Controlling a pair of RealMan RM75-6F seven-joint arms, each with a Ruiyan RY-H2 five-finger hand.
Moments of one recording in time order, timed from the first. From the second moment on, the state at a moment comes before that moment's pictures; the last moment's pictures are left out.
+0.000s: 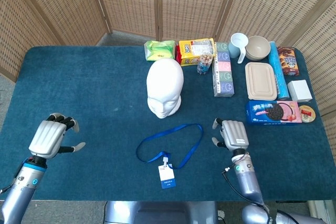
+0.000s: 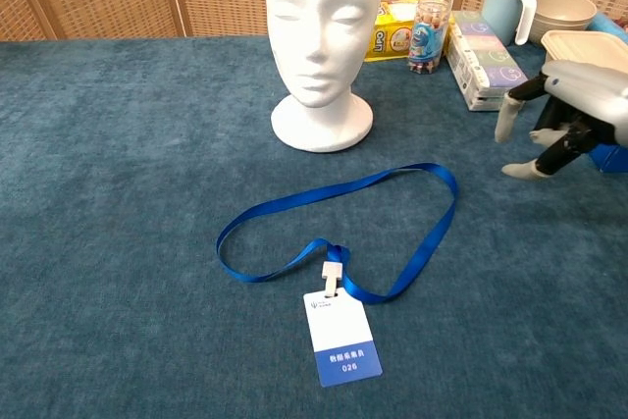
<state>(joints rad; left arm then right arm) -0.30 -1.15 -0.12 -1.86 1.44 1.27 0.34 0.47 -1.58 0.26 -1.73 -0.95 1.22 -0.59</state>
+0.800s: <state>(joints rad) -0.33 -1.16 -0.11 -1.81 1.41 1.25 0.30 0.61 -1.80 0.32 -1.56 -0.77 1.29 -0.72</state>
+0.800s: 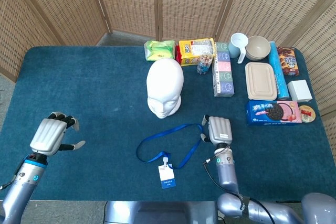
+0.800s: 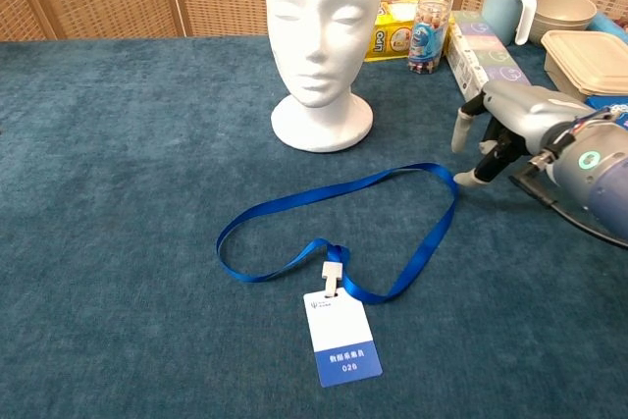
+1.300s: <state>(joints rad) -0.33 -1.16 -0.09 -1.80 1.39 1.26 0.28 0.67 -1.86 0.35 -1.44 -0.72 1.25 -0.73</state>
